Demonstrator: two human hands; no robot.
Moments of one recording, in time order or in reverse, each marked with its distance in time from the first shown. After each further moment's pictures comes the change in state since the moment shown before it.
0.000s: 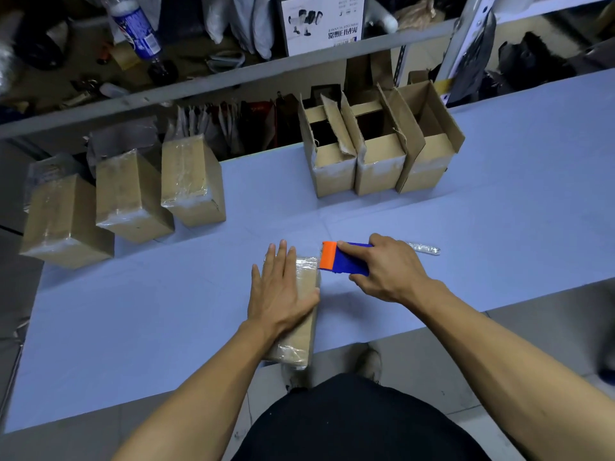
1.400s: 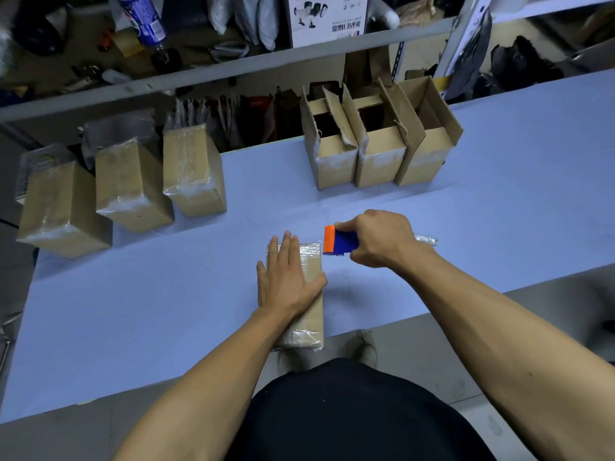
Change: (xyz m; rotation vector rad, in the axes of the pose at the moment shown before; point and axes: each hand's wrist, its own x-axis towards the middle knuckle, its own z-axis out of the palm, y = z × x) left_hand -0.004 0.006 0.007 -0.127 0.035 -0.072; right_hand 0.015 -0.032 -0.038 -0.034 -0.129 0.119
